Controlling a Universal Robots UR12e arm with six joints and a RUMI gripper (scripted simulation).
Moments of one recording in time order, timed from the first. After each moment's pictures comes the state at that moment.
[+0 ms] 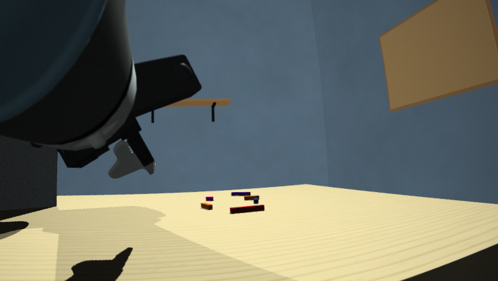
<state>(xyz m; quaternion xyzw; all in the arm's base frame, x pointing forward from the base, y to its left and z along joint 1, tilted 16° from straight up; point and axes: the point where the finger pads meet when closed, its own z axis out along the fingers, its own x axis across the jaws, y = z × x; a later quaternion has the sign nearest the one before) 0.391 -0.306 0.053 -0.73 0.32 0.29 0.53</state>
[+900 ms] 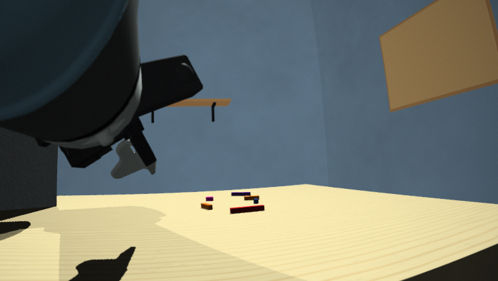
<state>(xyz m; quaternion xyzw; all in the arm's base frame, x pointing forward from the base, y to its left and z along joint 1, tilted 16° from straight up) 0.392 -0.303 0.052 -0.73 0.31 0.29 0.53</state>
